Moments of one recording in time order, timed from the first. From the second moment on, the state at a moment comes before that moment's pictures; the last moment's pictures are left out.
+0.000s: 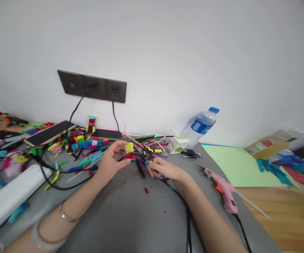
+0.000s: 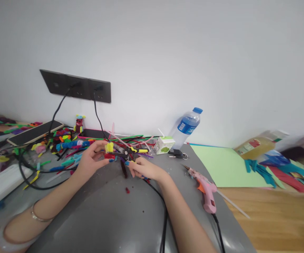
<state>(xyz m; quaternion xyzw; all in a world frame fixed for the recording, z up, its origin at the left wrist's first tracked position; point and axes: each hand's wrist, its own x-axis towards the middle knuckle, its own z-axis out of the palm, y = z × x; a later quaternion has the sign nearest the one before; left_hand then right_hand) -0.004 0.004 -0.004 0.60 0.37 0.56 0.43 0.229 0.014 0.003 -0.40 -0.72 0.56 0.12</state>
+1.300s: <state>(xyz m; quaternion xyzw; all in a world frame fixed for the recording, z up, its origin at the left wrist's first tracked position) -0.003 0.005 -0.008 0.60 0.38 0.56 0.43 0.230 0.015 0.001 -0.39 -0.71 0.57 0.13</state>
